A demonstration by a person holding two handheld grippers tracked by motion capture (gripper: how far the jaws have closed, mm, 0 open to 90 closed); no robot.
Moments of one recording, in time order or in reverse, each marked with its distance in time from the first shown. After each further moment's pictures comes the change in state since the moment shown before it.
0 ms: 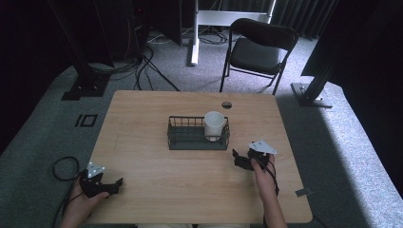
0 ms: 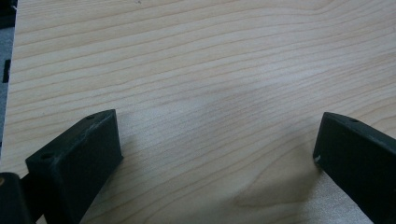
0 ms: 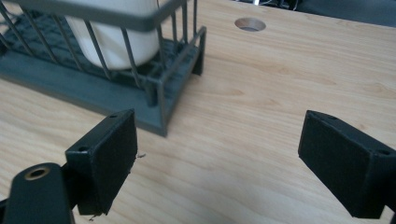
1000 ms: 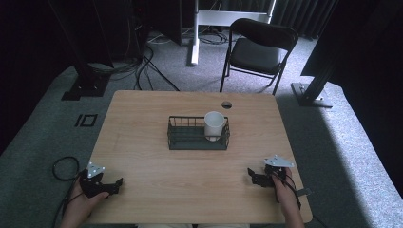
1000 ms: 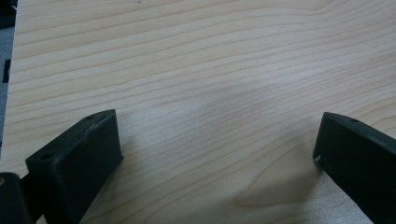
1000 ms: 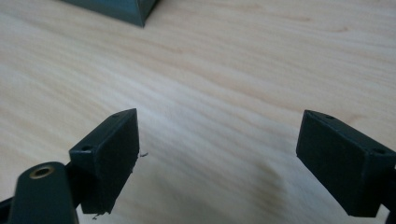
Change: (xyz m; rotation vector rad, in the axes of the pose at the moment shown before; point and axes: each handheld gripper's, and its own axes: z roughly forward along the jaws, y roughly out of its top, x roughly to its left) left arm 0.000 0.000 0.000 0.001 0.000 0.001; right arm -0.042 -0.053 -0.036 0.148 0.087 -0.028
